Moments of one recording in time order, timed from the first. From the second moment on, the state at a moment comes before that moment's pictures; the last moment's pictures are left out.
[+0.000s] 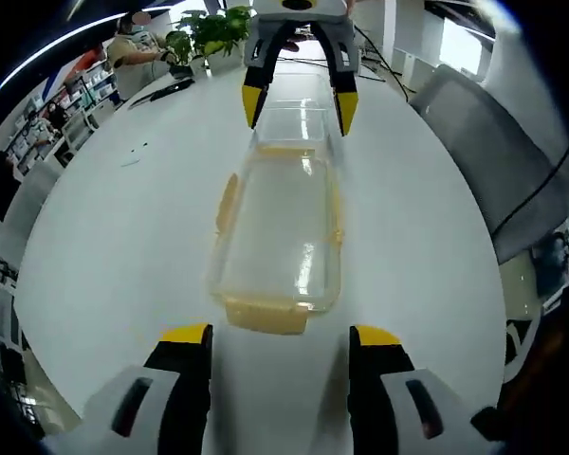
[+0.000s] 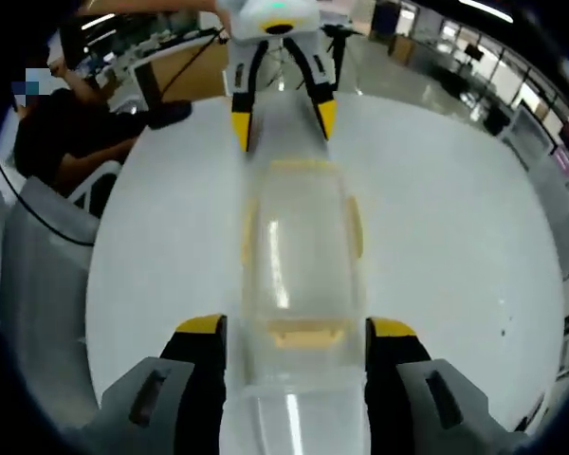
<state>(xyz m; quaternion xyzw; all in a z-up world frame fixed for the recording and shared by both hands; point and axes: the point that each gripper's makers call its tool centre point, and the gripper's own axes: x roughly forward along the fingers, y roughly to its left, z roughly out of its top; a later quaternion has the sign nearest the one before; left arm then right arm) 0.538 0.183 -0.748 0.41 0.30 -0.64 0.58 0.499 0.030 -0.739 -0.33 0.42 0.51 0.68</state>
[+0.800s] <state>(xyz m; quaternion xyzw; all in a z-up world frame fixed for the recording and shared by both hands) 0.535 0.174 -0.771 0.42 0.29 -0.67 0.54 0.493 0.026 -0.770 -0.34 0.46 0.50 0.65</state>
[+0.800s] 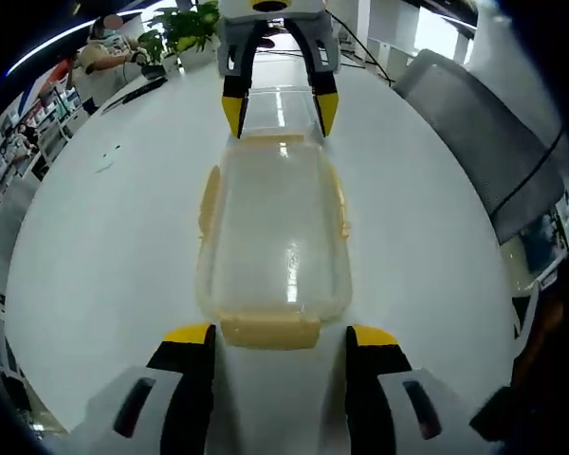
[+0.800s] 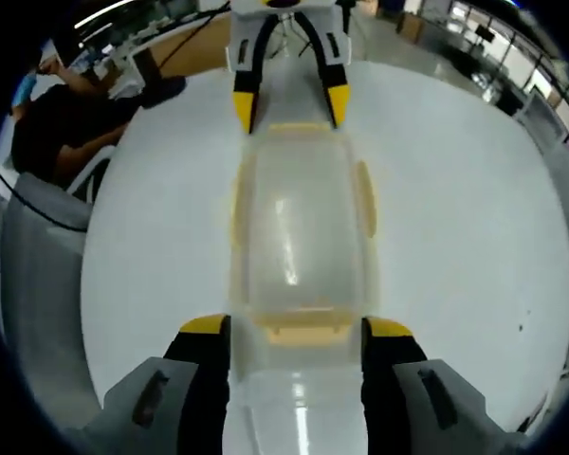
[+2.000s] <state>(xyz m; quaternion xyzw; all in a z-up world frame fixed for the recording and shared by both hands) 0.541 0.173 -0.774 0.41 0.29 -0.67 0.55 0.498 0.020 -0.784 -0.36 0.46 0.50 0.64</state>
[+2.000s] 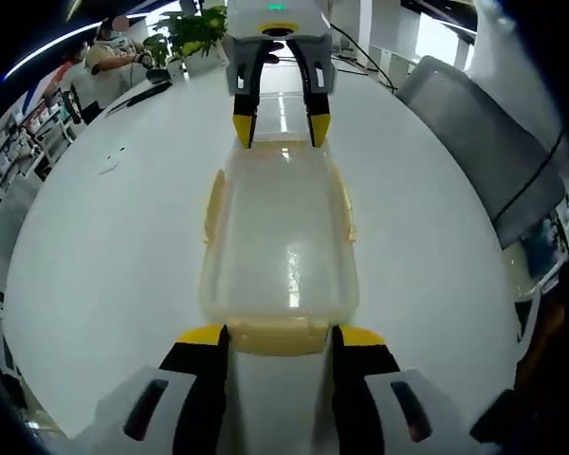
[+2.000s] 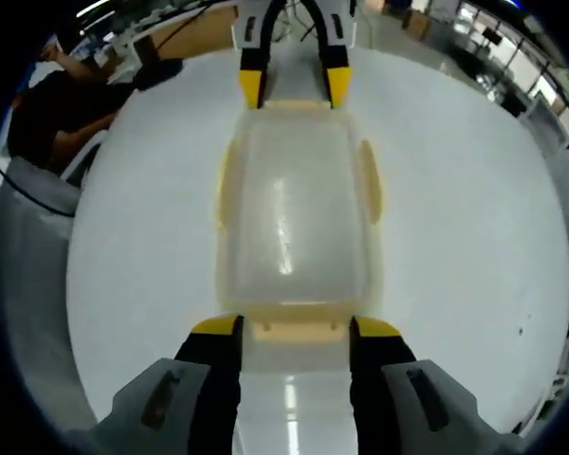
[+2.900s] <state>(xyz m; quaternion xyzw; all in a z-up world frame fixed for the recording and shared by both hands) 0.543 0.176 -0.778 0.42 0.29 -0.67 0.54 0.500 0.019 -0.781 -0.37 0.45 0.51 0.63</state>
